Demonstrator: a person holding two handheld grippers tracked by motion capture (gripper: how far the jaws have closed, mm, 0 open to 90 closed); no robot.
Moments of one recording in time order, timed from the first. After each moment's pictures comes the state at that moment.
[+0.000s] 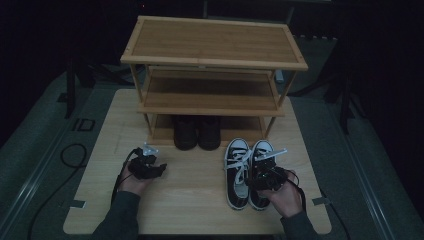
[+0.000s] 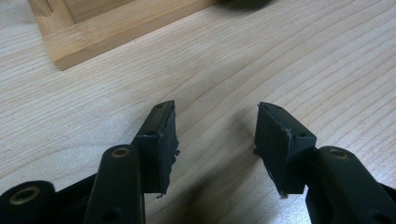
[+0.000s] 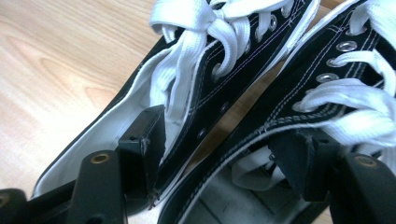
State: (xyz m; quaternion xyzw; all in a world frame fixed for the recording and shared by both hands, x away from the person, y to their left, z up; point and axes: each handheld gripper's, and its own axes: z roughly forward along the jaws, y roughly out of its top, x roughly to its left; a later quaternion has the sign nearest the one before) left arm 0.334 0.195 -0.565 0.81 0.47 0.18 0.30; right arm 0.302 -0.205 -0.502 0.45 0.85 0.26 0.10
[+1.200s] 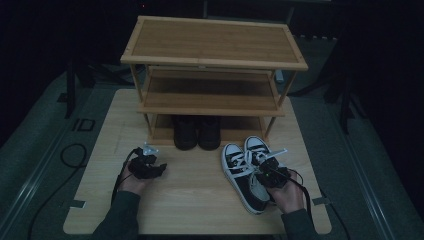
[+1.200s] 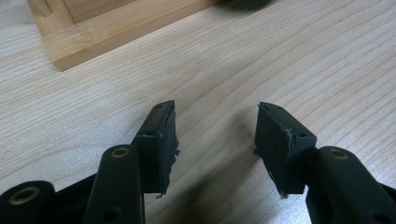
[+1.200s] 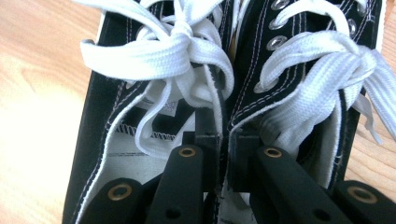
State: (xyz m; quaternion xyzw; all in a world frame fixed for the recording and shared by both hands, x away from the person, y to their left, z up) left arm 0.335 0.195 -0.565 0.81 0.47 0.18 0.30; right arm 0.310 -0.218 -0.510 0.45 0.85 0.21 0.14
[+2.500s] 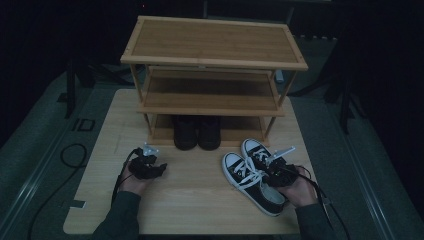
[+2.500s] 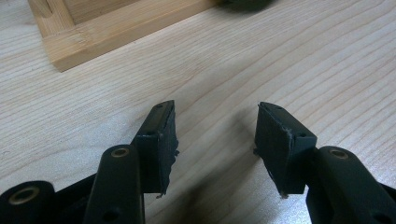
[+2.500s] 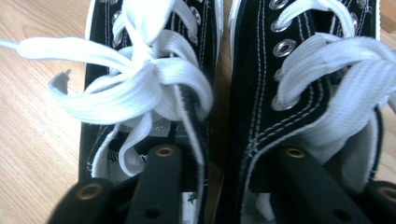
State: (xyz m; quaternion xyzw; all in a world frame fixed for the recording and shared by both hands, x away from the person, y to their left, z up) left arm 0.334 0.194 -0.566 0.81 0.47 0.18 0.31; right arm 0.322 -0.248 -0.515 0.39 0.89 0.23 0.10
